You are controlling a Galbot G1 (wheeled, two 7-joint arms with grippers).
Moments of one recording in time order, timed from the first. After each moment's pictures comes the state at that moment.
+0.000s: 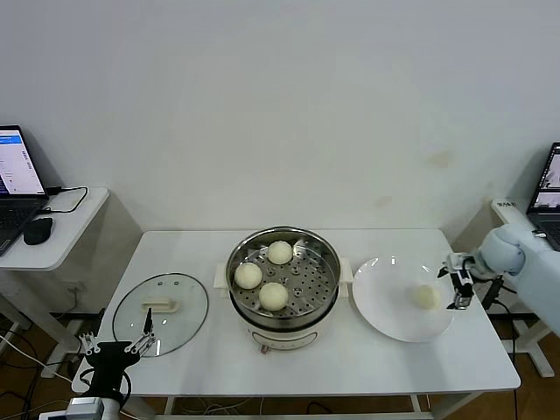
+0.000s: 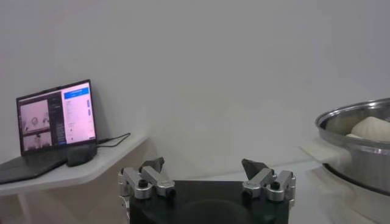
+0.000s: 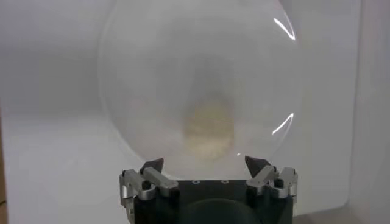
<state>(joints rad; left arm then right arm) 1.75 -1.24 -0.68 -2.16 -0.15 0.01 -0.22 -0.16 0.61 -0.54 1.14 -0.27 -0.12 -1.07</state>
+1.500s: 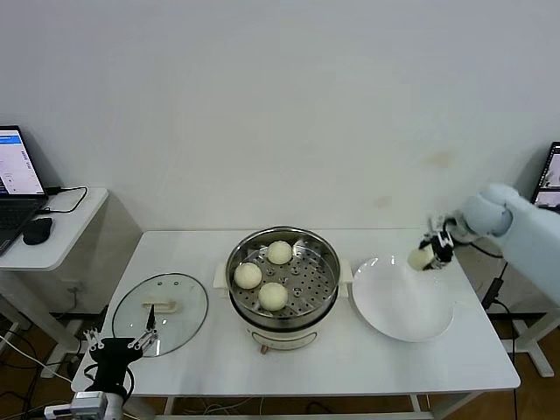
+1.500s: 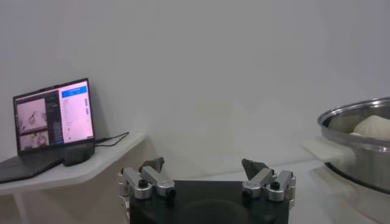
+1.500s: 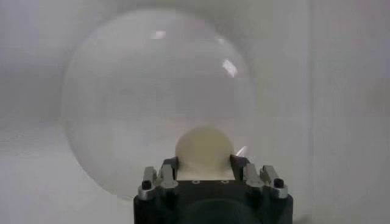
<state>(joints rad) 1.71 -1.22 -0.66 -2.13 -0.15 0.01 -0.22 0.31 0.60 -0.90 1.33 -0.01 -0.29 -1.08</state>
